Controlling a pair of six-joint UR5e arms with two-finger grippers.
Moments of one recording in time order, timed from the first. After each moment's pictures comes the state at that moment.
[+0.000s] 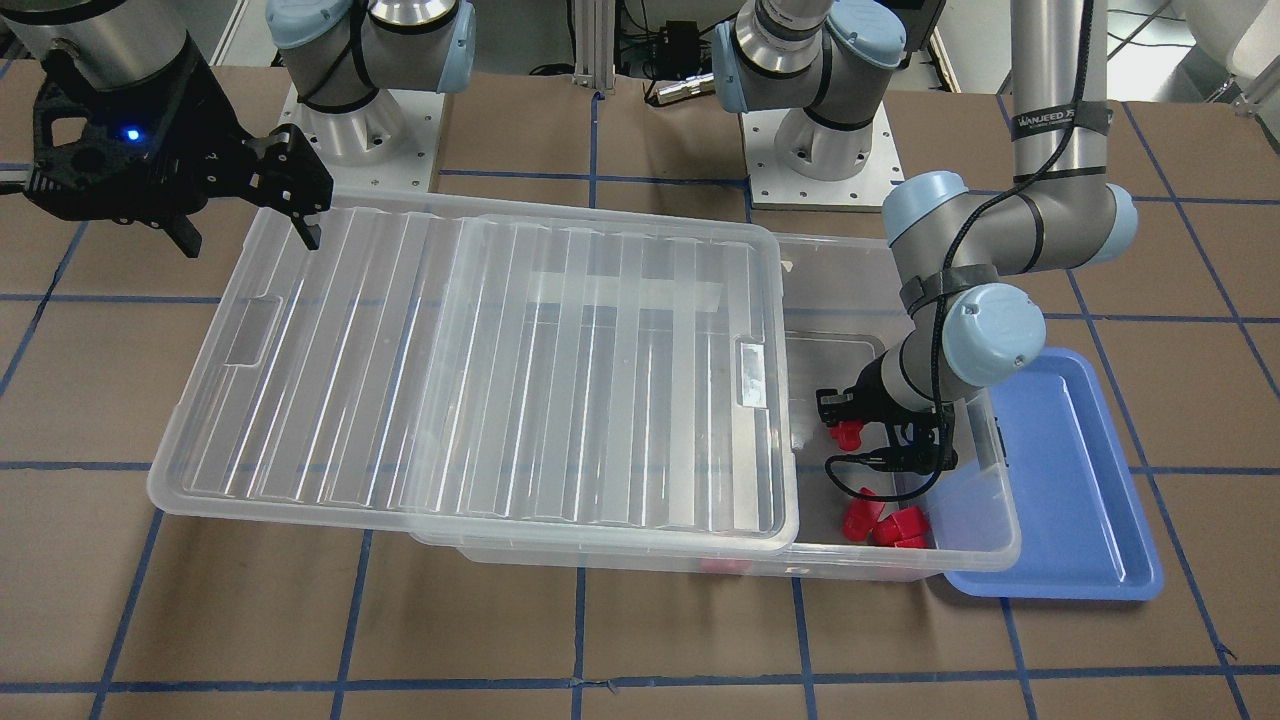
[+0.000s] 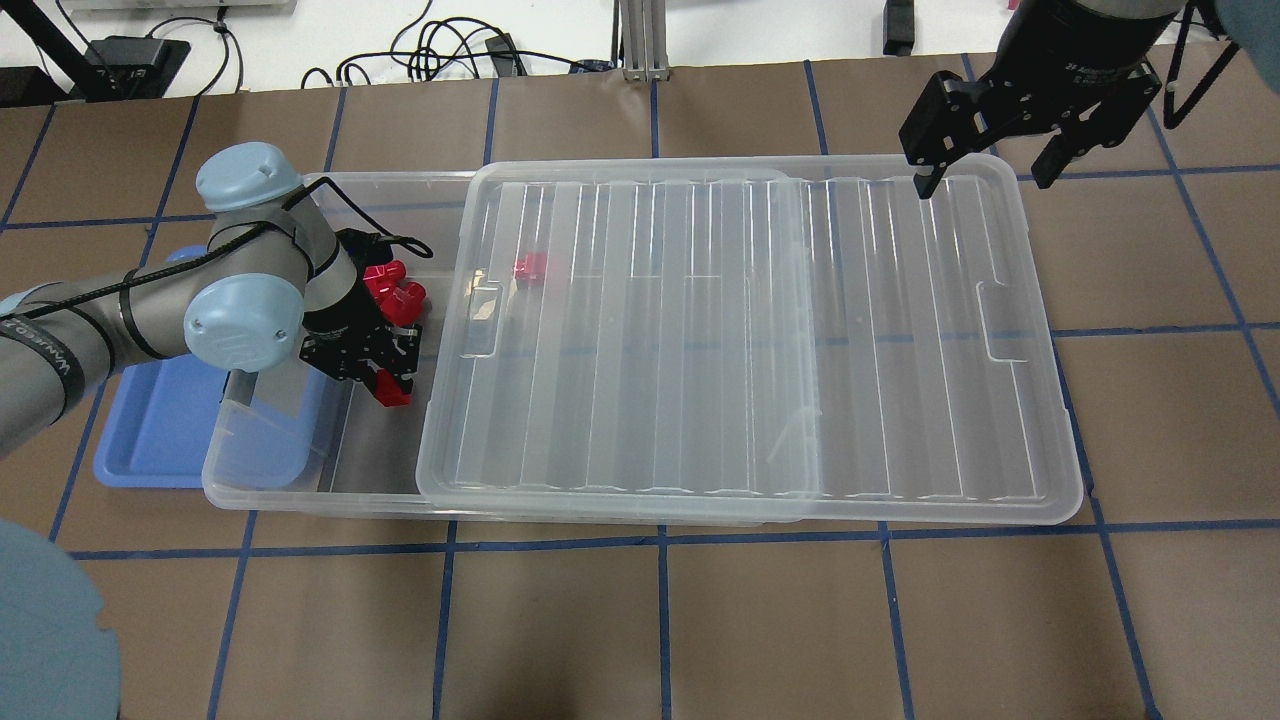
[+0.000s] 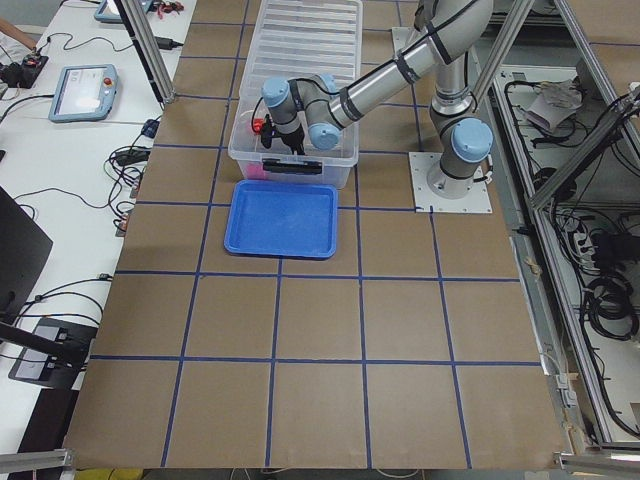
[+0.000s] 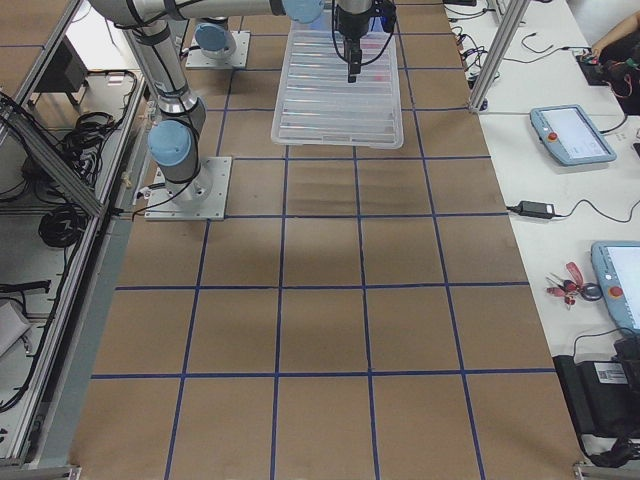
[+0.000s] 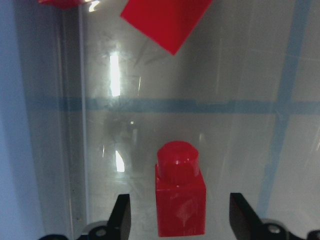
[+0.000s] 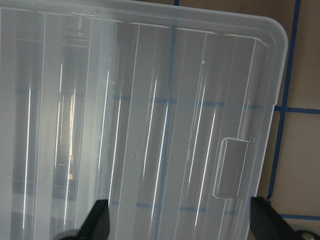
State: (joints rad) left arm -1.40 -1.90 -1.90 -1.11 1.55 0.12; right arm 1.52 -1.55 1.47 -1.50 -1.54 -0.13
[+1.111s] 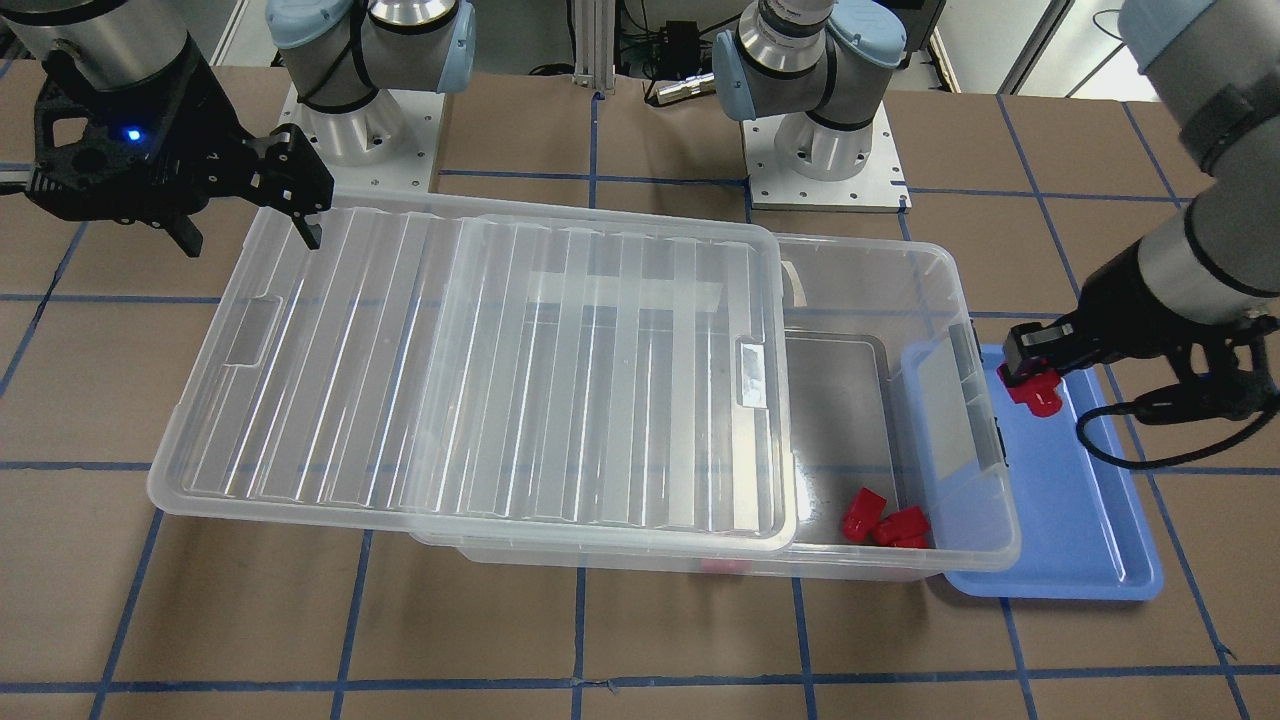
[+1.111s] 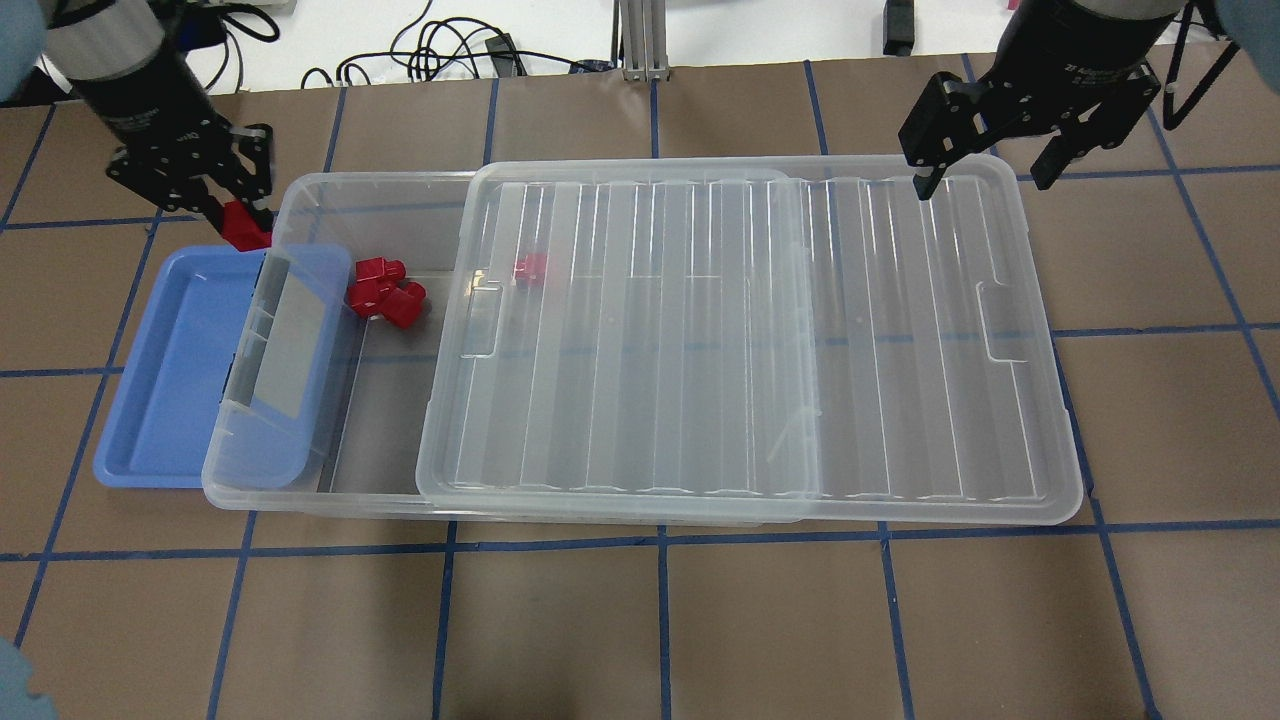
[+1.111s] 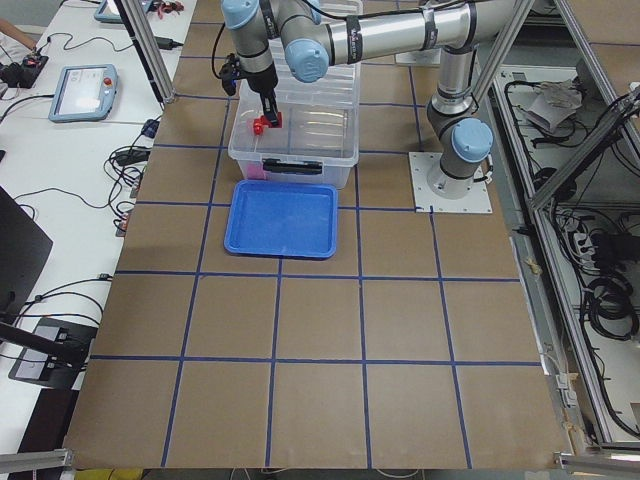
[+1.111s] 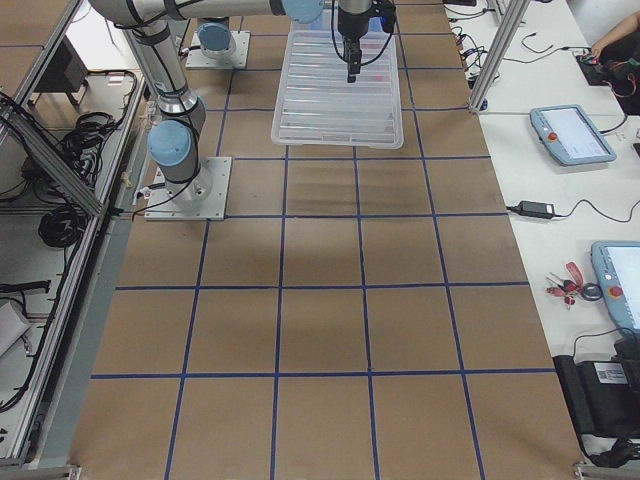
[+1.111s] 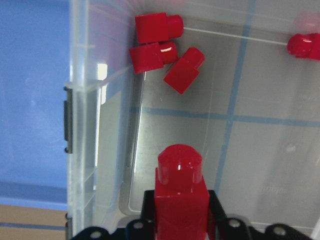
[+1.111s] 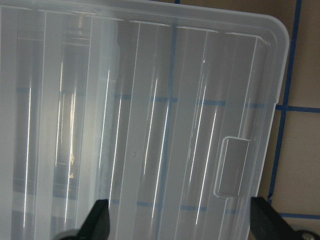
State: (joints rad) left arm -1.27 -1.82 -1.35 -1.68 1.59 0.14; right arm 1.52 -1.55 1.47 -1.49 -1.53 -0.13
